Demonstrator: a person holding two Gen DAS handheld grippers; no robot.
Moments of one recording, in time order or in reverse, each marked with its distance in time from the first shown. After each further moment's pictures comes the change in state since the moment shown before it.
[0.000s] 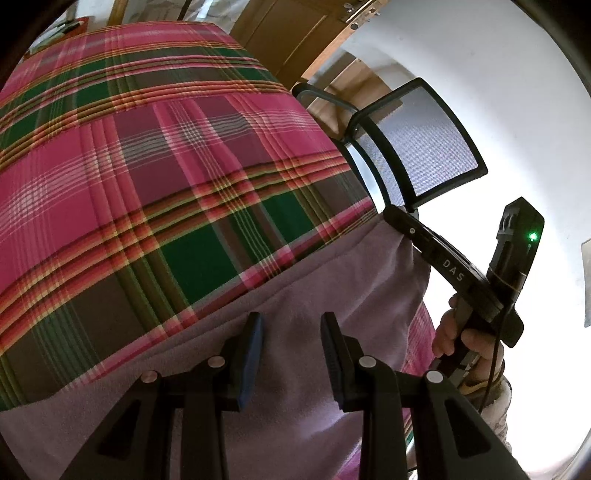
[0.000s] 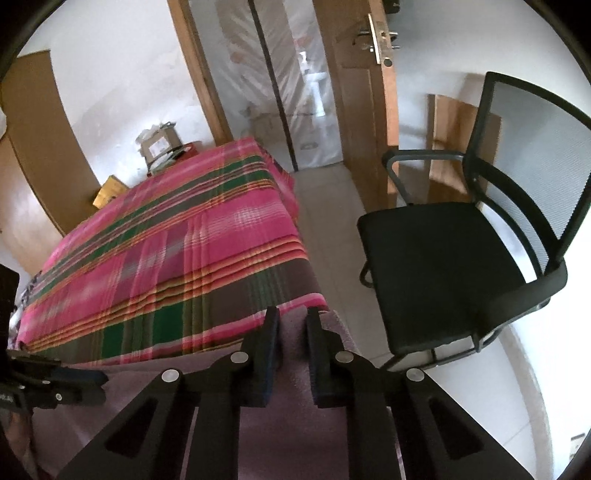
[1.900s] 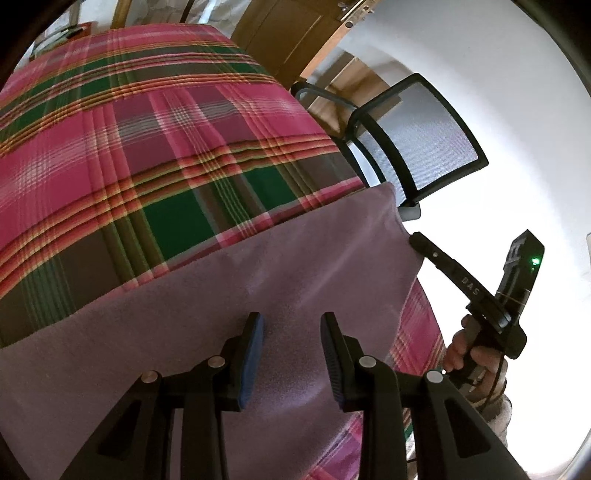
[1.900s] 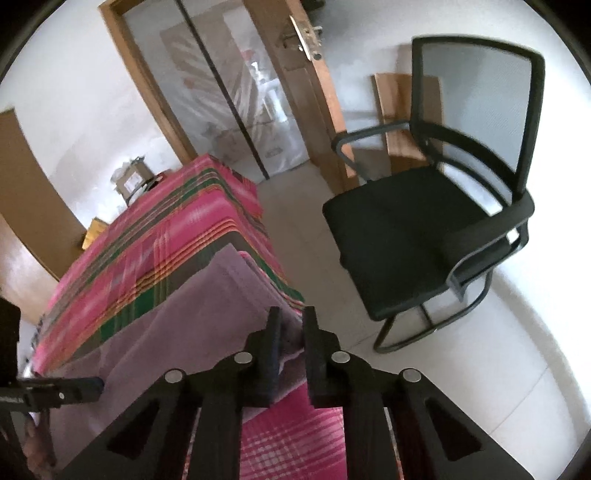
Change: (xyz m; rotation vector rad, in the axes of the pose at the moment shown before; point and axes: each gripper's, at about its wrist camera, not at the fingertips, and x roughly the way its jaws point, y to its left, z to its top) left arm 0.010 -0.036 -0.021 0.014 -0.016 0.043; right arm -0.047 -0.055 -0.046 0.179 -0.035 -0.034
